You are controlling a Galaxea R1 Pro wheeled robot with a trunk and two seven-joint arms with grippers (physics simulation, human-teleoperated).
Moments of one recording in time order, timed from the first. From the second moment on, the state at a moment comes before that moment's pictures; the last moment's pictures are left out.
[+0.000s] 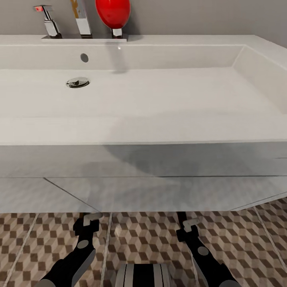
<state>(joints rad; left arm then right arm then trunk) -0.47 0.10 -0.45 -0.71 0.38 -0.12 0.54 -0.49 0.04 -0.06 -0.49 0.28 -0.21 0.04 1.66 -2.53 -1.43</state>
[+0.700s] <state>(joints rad) -0.47 0.10 -0.45 -0.71 0.38 -0.12 0.53 -0.49 0.04 -0.06 -0.49 0.28 -0.21 0.04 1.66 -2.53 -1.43</state>
